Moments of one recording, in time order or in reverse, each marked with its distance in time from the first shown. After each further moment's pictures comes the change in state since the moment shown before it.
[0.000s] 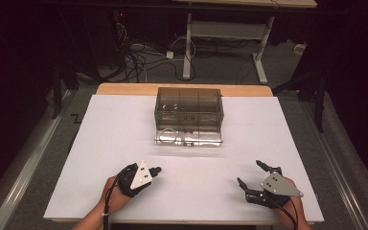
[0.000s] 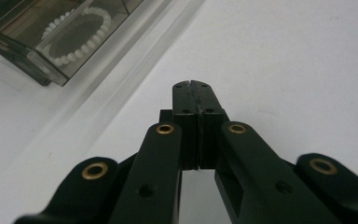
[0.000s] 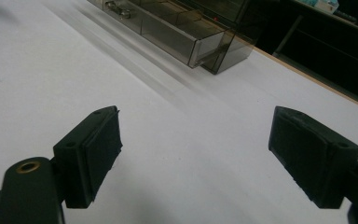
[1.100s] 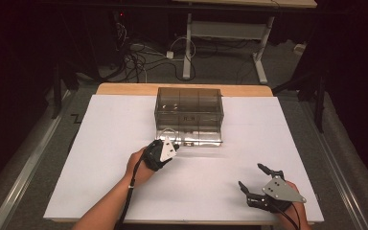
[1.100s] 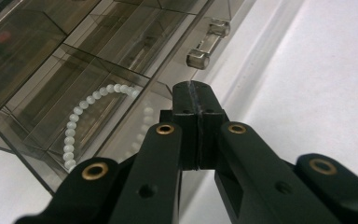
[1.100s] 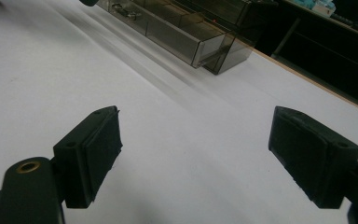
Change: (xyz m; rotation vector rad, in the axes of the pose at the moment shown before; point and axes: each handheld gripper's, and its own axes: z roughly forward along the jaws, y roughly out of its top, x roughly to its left) left arm 0.030 0.056 0.065 0.043 0.054 0.024; right arm 0.005 -0.001 -0.011 -0.007 -0.005 -0.006
